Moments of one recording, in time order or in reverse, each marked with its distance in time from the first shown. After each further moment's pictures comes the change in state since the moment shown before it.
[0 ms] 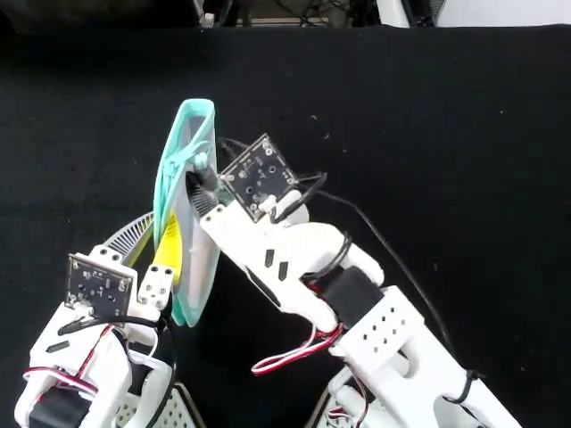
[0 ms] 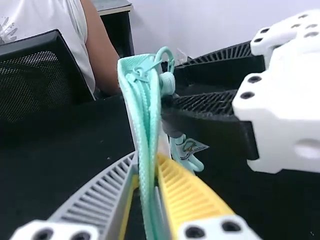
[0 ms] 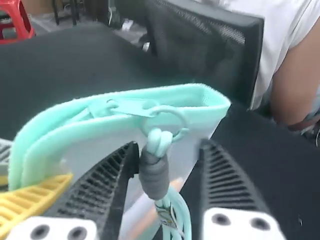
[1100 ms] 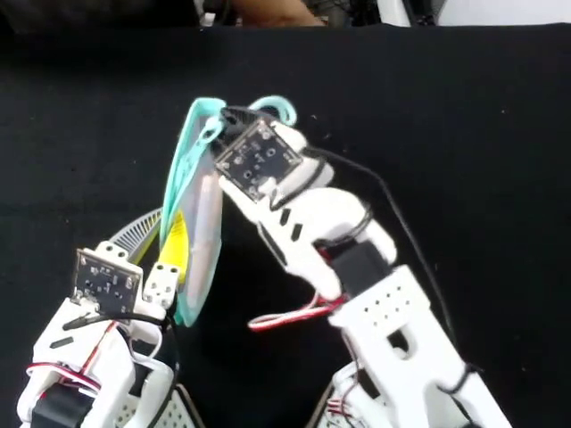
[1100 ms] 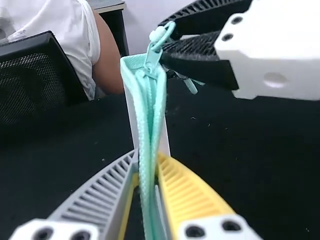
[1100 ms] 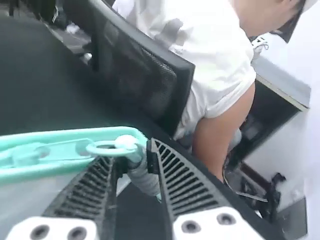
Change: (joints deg) left arm 0.4 0.1 -0.1 -0.7 -0.4; right arm 11.7 8.7 -9.1 -4.4 17.3
